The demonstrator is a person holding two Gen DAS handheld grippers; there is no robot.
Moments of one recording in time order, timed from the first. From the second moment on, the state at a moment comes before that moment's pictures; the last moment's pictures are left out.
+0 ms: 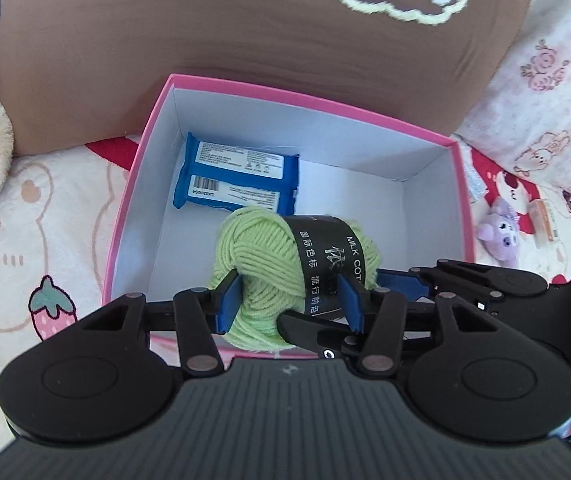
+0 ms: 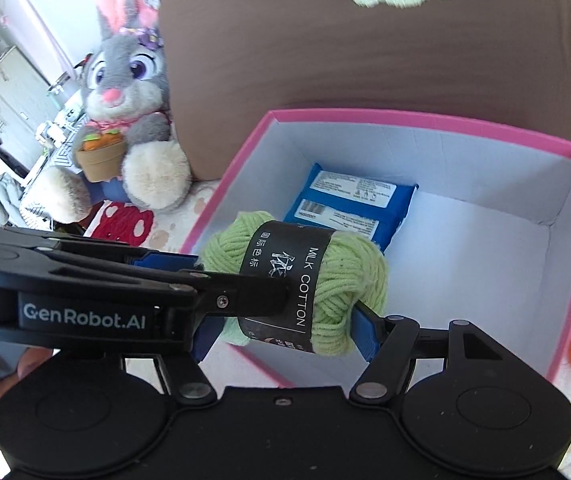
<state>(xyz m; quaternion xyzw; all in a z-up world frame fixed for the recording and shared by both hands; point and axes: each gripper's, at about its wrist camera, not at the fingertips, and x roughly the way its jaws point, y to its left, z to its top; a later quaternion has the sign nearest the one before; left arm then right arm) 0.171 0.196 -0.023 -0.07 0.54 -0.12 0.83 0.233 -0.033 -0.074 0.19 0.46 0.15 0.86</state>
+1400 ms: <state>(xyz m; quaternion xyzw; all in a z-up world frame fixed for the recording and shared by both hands) 0.196 0.204 -0.081 -0.01 0.51 -0.06 0.86 0.231 -0.030 -0.083 0.08 0.45 0.16 0.87</state>
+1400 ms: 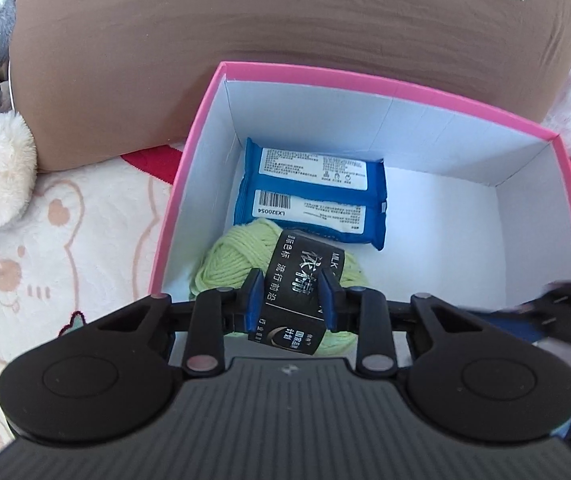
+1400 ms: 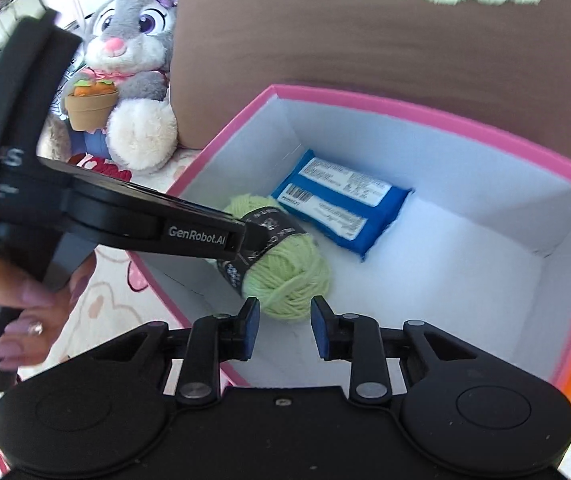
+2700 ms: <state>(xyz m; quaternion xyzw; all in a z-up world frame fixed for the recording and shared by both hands) 0.063 0.151 0.037 -0.01 0.50 -0.12 0.86 0.107 -0.083 0.029 -0.02 0.43 0.13 0.89</state>
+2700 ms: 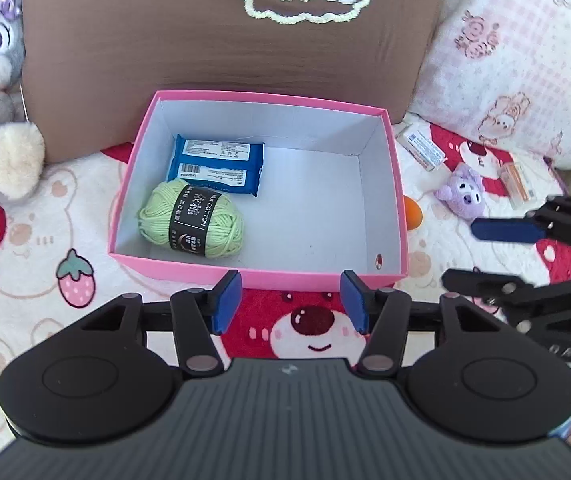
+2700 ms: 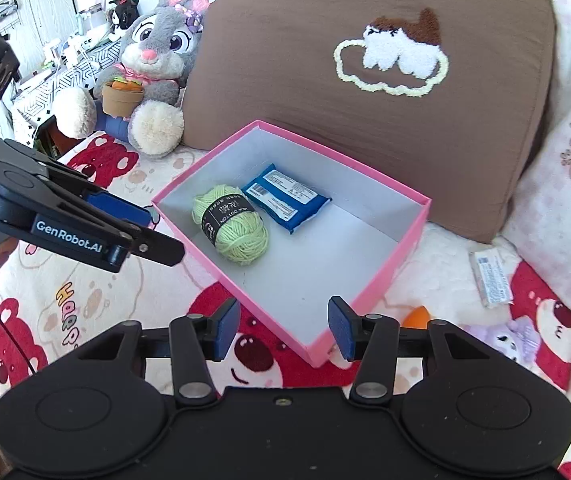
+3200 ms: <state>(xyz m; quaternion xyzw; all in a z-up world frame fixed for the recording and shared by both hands) 0.007 0.081 0.071 0.05 0.47 -0.20 0.86 0.040 -0.123 0.069 -0.04 0.42 0.12 0.90</state>
